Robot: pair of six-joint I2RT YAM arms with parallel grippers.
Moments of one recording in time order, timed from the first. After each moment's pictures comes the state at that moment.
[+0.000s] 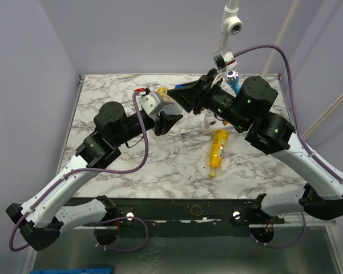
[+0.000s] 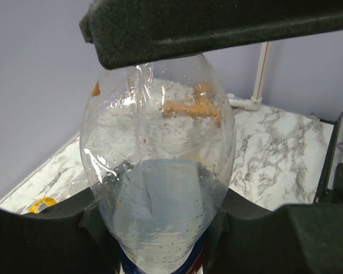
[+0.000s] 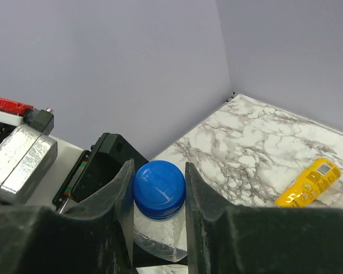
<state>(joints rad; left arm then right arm) -0.77 1.00 1.20 -0.13 0.26 0.09 0.99 1.31 1.71 -0.29 0.08 0.28</state>
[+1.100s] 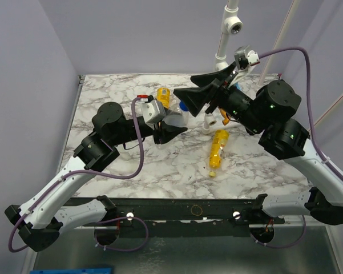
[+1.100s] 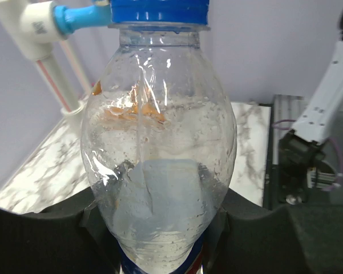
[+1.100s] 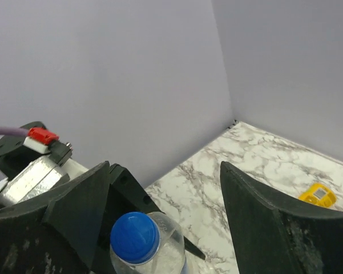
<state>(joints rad) -0.77 0.99 1.22 -0.16 0.55 0.08 1.00 1.20 1.67 -0.21 0.04 0.23</state>
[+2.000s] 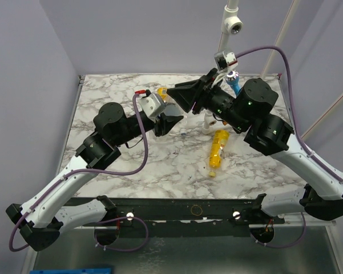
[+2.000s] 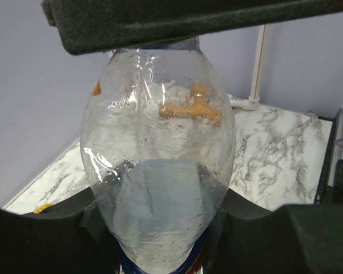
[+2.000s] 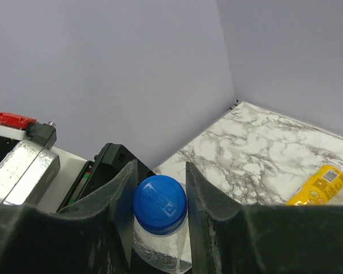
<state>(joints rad) -0.77 1.00 1.19 -0.12 0.29 0.12 1.00 1.30 1.69 -0.24 0.10 0.29</state>
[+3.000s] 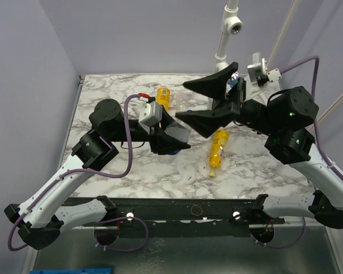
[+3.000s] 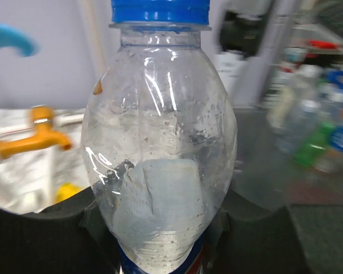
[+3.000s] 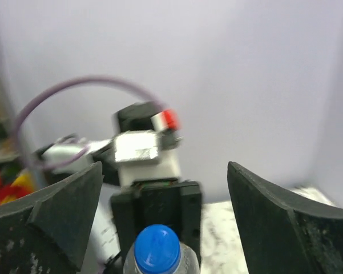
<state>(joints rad) -0.77 1.02 1.29 -0.16 0.92 -0.13 1.00 1.18 1.63 -0.02 -0.46 0.18</state>
